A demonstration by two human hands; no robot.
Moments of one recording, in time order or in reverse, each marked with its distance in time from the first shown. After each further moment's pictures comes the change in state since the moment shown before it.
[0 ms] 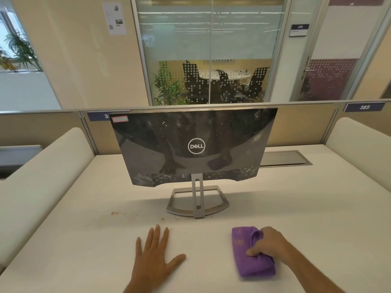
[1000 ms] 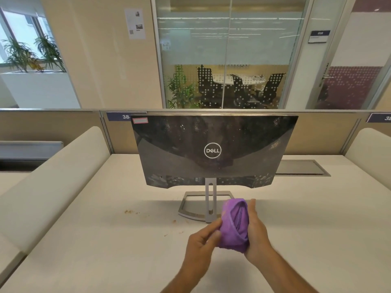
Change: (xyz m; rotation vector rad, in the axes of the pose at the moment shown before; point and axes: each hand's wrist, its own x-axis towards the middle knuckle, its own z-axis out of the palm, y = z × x) left_hand -0.008 0.108 -0.055 -1.394 0.059 0.177; right_hand -0.027 -0.108 0.044 1.298 -0.045 -0.029
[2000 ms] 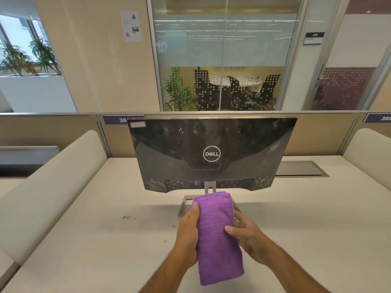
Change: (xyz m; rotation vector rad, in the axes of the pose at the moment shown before) left_hand 0.039 0.039 -0.019 -0.423 0.137 -0.351; right_hand 0.016 -0.008 -0.013 -0.430 -0.576 -0.191
